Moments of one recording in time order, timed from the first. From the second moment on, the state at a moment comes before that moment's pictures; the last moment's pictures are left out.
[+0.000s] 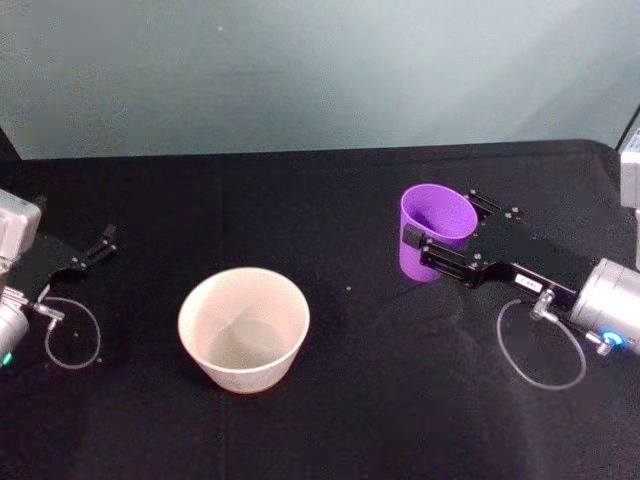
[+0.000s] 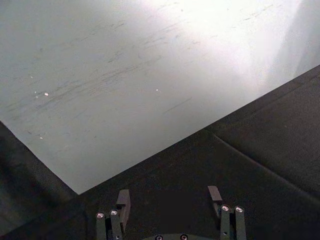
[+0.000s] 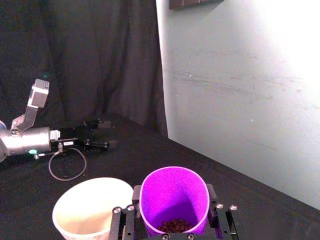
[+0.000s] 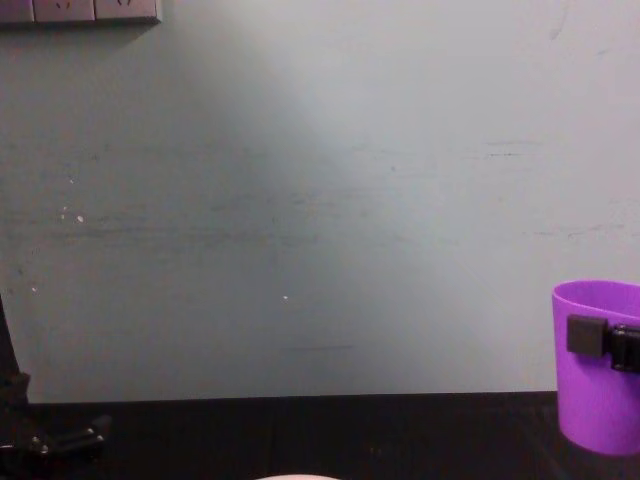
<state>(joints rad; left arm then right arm) -0.20 0.60 0.45 -1.41 -0.25 -0.12 0.03 0.01 0.69 -0.21 -1.77 0.59 -0.01 0.55</state>
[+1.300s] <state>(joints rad) -0.20 0.60 0.45 -1.41 -0.25 -0.12 0.03 0.01 0.69 -0.21 -1.77 0.59 -0.01 0.55</state>
